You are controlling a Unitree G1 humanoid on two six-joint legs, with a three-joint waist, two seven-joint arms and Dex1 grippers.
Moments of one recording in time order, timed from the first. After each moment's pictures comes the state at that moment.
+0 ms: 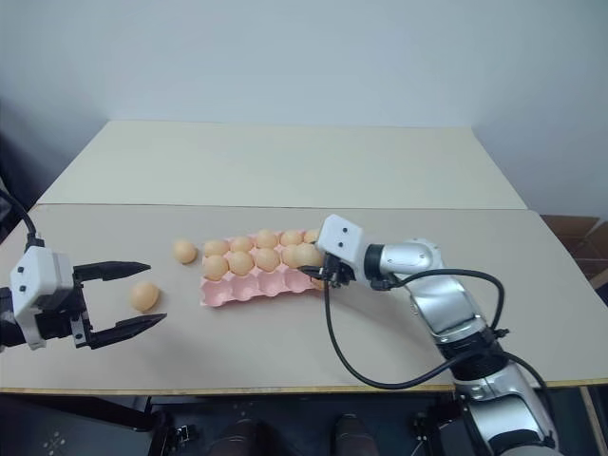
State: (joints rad) left arm 0.17 0.96 0.58 -0.48 -0.57 0.42 -1.12; right arm -0.63 -0.51 0.31 -0.14 0.10 0.45 0.89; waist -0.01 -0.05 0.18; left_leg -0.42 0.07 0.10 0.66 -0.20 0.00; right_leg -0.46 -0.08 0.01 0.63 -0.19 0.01
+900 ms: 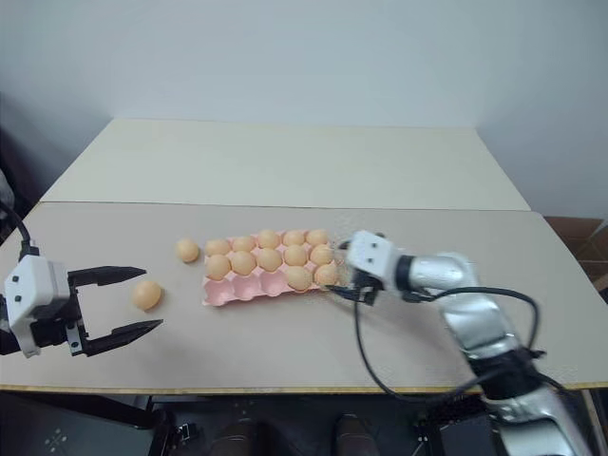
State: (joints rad) left arm 0.20 0.95 0.59 -0.49 -0.55 0.37 -1.13; right arm -0.44 -0.75 0.10 -0.24 0.16 0.37 0.99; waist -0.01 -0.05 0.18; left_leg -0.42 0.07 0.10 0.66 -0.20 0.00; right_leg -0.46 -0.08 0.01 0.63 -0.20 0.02
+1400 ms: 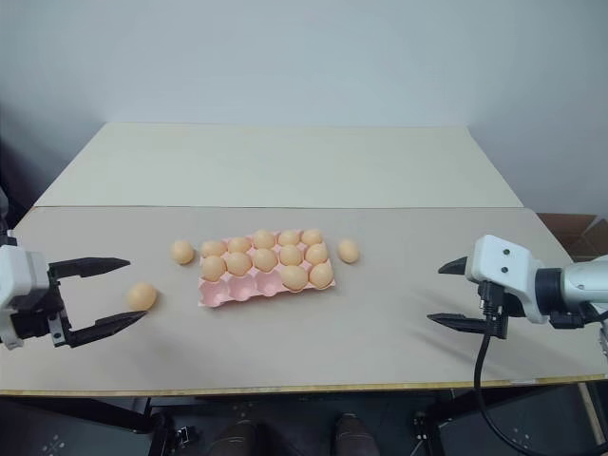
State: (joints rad) left arm 0.19 0.98 0.65 -0.41 -0.55 0.35 -1.17; right arm -0.09 -1.14 -0.33 -0.32 0.34 0.43 1.26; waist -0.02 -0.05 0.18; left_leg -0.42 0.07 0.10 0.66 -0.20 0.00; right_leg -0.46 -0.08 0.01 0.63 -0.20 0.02
